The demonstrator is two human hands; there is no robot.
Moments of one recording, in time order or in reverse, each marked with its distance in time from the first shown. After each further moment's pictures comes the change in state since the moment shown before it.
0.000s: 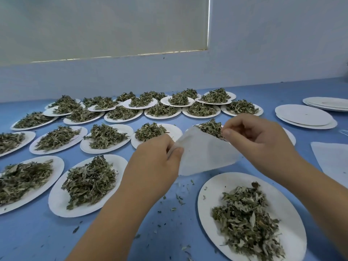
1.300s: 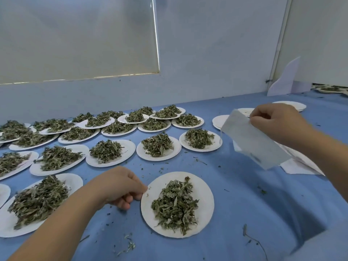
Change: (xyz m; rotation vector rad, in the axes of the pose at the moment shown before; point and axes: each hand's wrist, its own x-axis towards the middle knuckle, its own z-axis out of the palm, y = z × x) left_hand 0.001 0.022 0.007 -0.272 -0.759 -0.487; right_hand -0.031 0.001 -0.184 -0.599 0.182 0.408
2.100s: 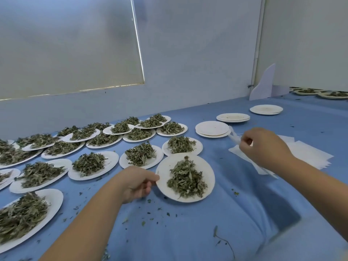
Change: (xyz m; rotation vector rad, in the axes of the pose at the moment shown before) left_hand 0.052 0.049 0.058 -0.460 -0.041 -0.040; right_hand -0.016 0.071 0.010 -0.269 0.013 0.010
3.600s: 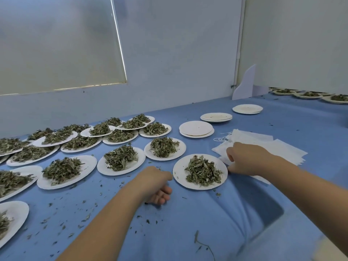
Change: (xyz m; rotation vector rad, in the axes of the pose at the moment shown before) left_hand -0.003 0.013 0.081 0.302 -0.071 0.119; right_hand 0.004 0.025 0.012 -0.501 -0.439 -0.130
